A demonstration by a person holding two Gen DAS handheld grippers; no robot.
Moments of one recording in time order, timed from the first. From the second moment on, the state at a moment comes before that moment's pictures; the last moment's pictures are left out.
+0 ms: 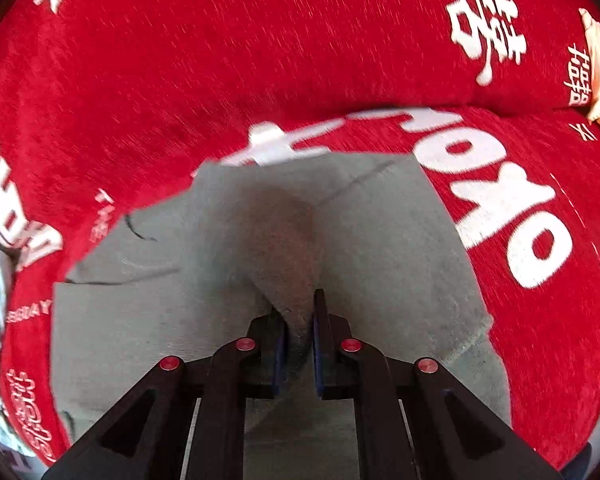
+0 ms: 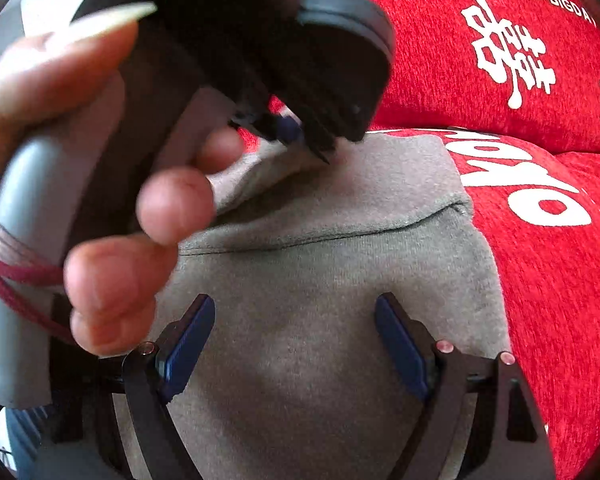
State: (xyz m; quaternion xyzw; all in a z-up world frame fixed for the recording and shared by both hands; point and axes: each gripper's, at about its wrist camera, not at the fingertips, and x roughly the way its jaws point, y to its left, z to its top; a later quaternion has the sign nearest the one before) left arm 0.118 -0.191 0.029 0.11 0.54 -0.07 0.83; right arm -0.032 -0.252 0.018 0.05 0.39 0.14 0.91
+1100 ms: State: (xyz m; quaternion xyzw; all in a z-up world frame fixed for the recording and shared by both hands) left arm 0.116 -0.130 0.075 -0.07 0.50 -0.28 0.82; right arm -0.038 -0.255 0.025 0.04 0.38 0.14 0.91
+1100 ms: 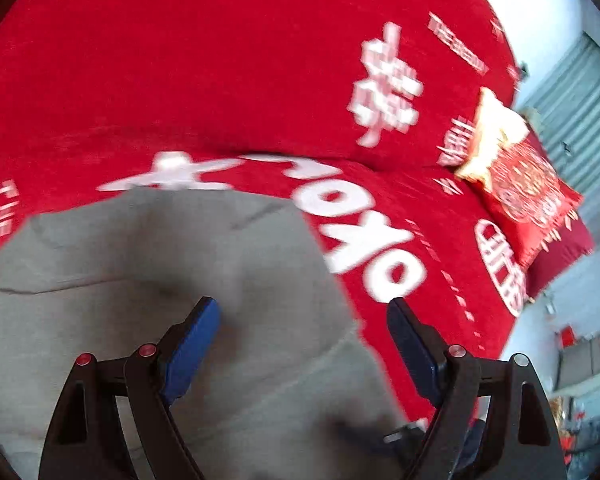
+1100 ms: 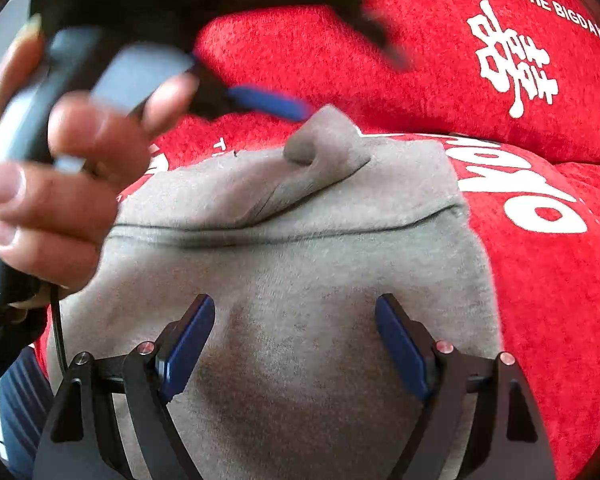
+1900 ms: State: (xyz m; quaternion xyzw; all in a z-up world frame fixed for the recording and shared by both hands) left arm 0.091 0.001 0.008 -0.01 0.51 0.01 0.86; right arm 0.072 -0.318 0.035 0.17 0.43 0.02 0.89
